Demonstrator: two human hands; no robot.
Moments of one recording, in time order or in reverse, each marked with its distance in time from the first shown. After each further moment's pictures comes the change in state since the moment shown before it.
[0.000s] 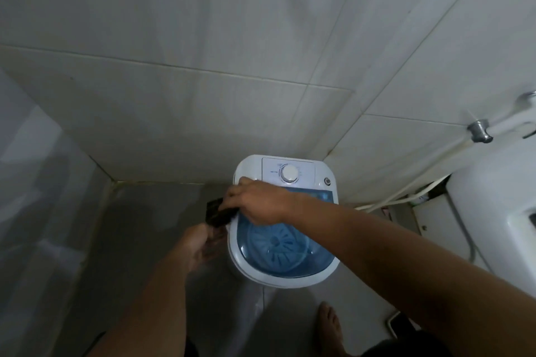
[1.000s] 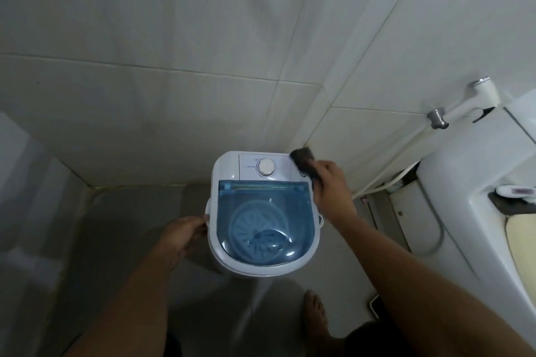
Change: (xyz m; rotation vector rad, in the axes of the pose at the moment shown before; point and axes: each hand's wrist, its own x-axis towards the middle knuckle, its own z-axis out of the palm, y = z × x) left_hand 0.007 -0.005 0.001 0.126 -0.053 0.146; right_hand -0.174 0.059 0.020 0.168 0.674 0.867
